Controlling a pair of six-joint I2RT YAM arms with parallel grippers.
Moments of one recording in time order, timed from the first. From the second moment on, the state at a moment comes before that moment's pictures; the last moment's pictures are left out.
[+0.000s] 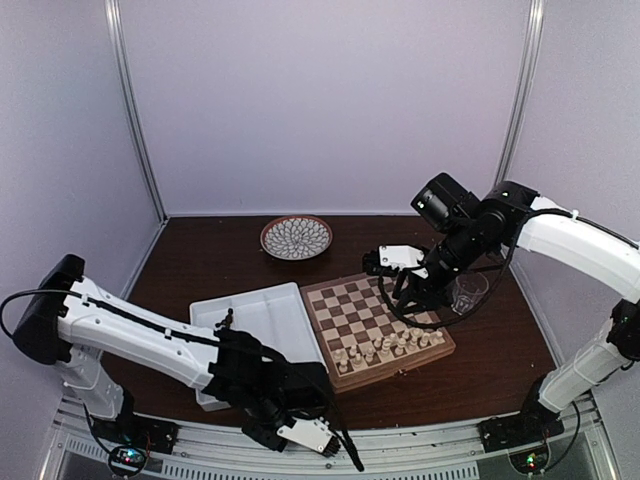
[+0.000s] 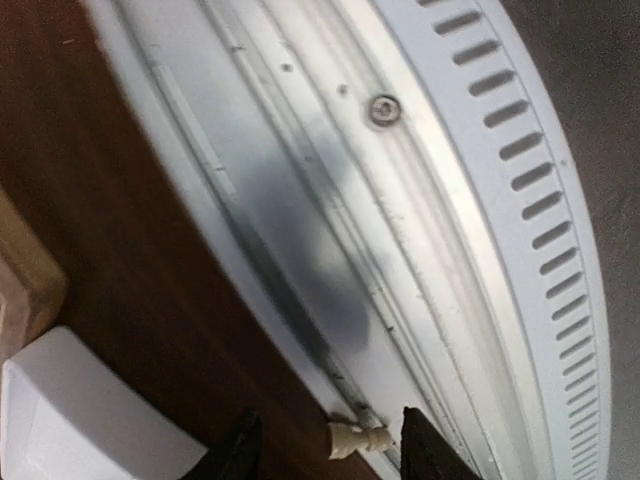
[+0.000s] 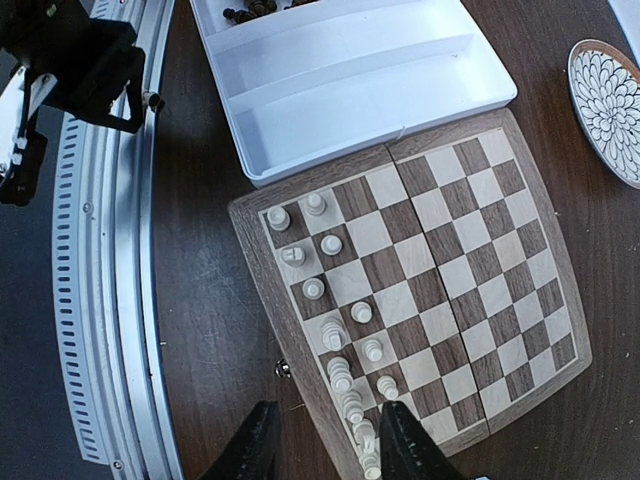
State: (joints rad) left arm -1.51 1.72 1.12 -0.81 0.00 0.57; right arm 0.80 1.44 1.42 -1.09 -0.30 -0.64
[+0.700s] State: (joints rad) left arm -1.43 1.67 1.01 -0.78 -0.09 0.54; right arm 0.80 1.44 1.42 -1.09 -0.30 -0.64
